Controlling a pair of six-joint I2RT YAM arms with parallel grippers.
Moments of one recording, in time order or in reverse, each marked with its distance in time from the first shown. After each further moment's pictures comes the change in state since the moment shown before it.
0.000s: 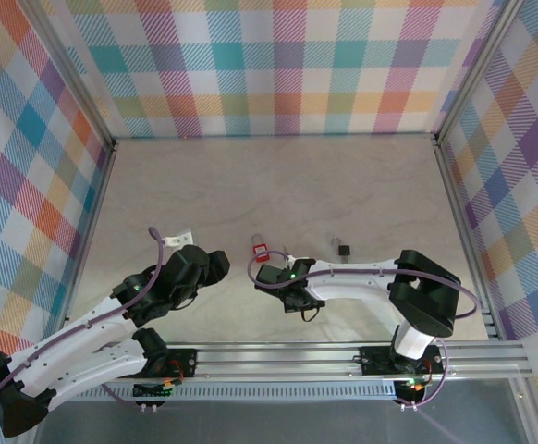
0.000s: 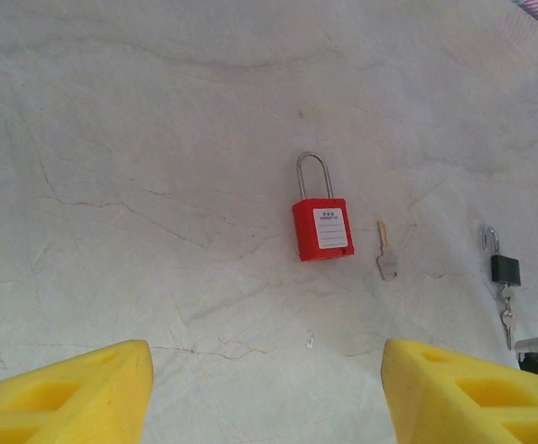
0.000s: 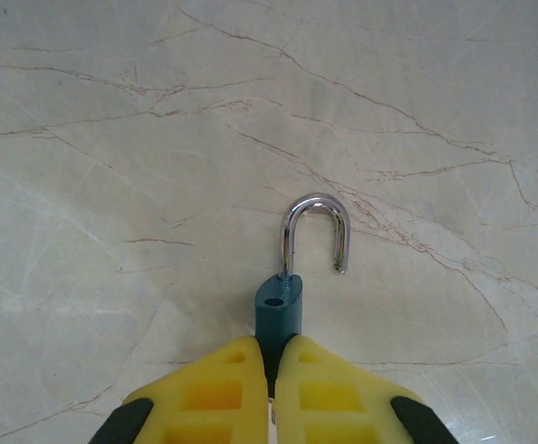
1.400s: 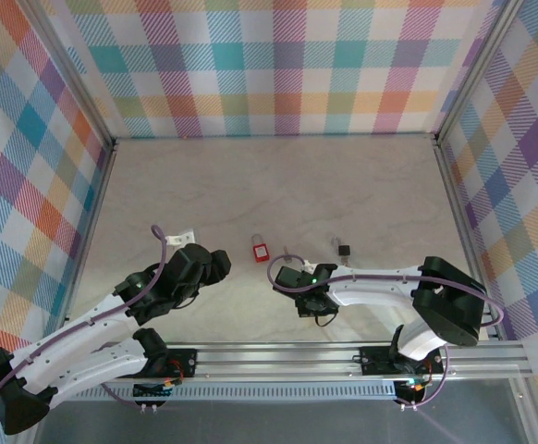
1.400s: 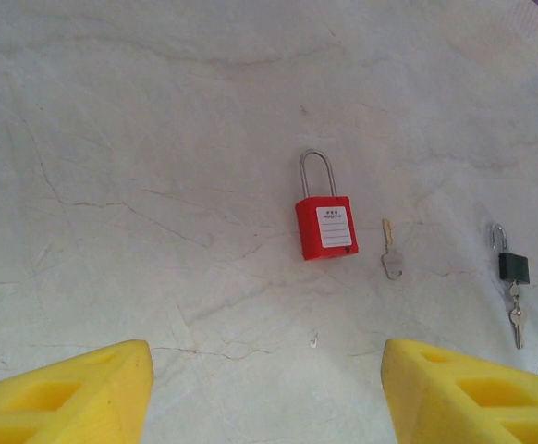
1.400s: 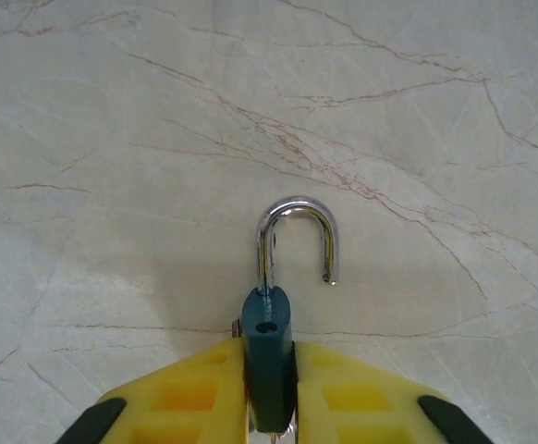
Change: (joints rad) left arm 0.000 0.026 0.012 -0.003 0.000 0.007; right arm -0.040 -0.138 -0.179 0.097 -0.081 0.000
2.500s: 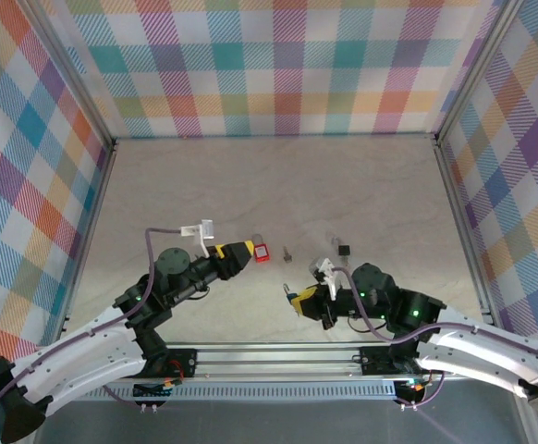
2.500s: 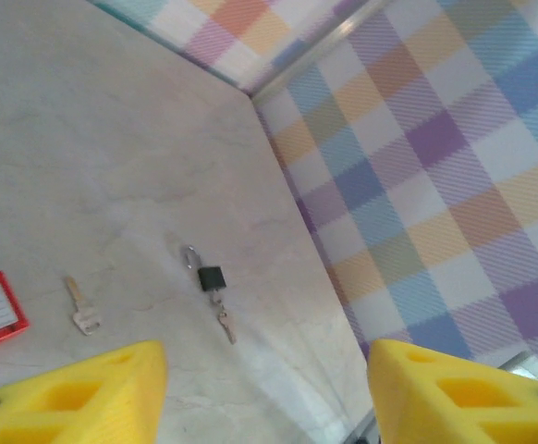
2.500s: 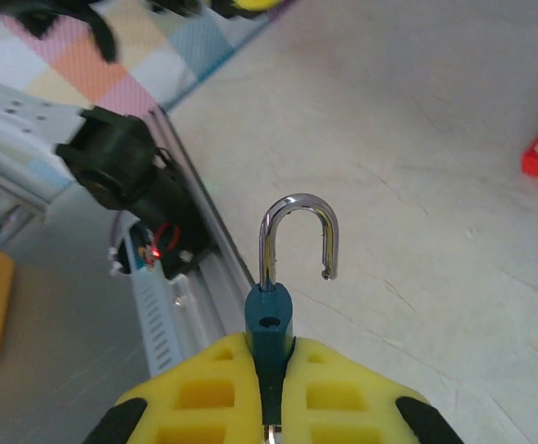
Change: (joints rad) left arm 0.000 -0.077 -0.167 0.697 0.366 0.105; right arm -0.048 -0.927 -0.351 0.540 -0.486 -0.649
